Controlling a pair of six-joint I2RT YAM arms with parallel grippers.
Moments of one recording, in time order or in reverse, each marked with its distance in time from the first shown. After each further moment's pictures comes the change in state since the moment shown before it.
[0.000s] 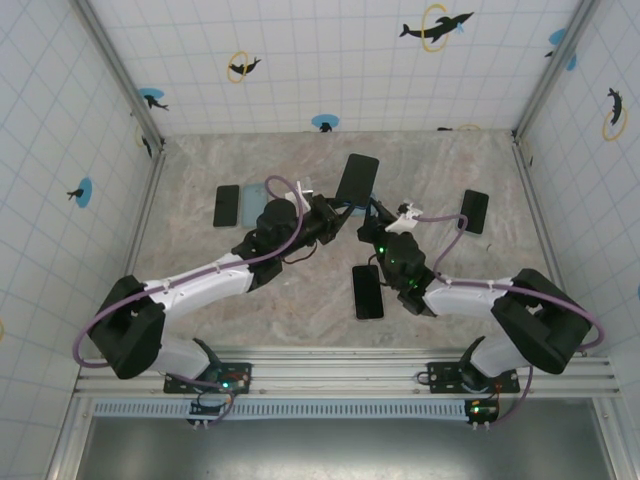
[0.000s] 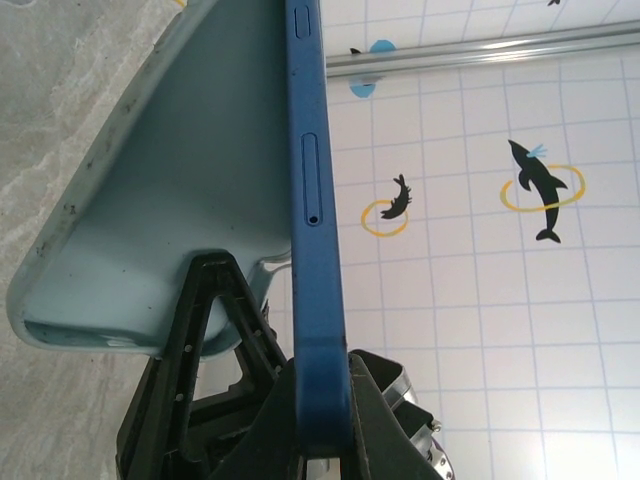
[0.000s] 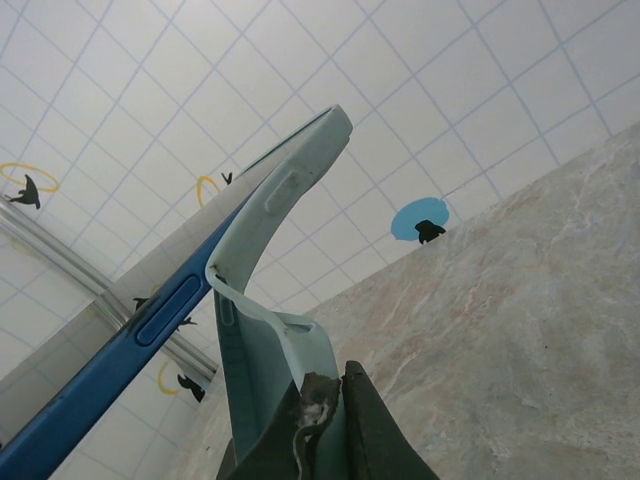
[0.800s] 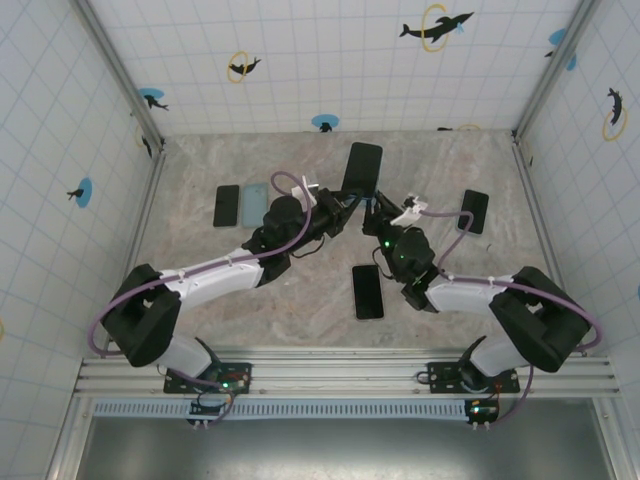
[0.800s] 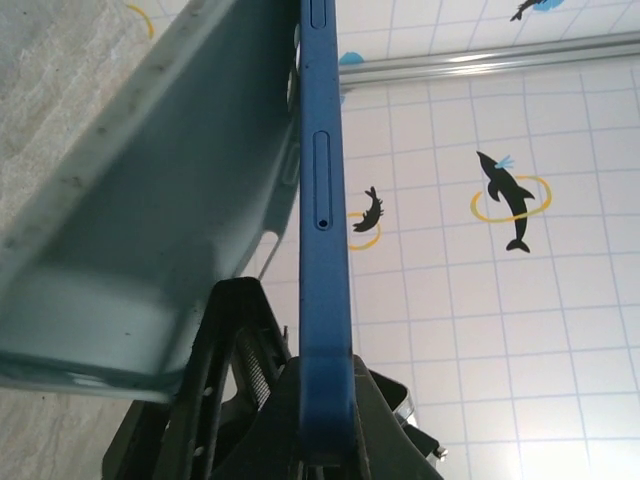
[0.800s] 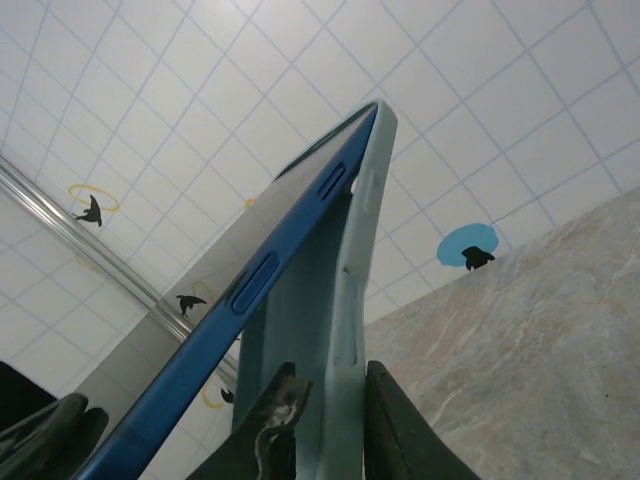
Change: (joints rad) left arm -0.010 0.094 0.037 0.130 -0.019 -0.024; right arm -0.071 0.010 -0.001 0.126 -0.134 -0.011
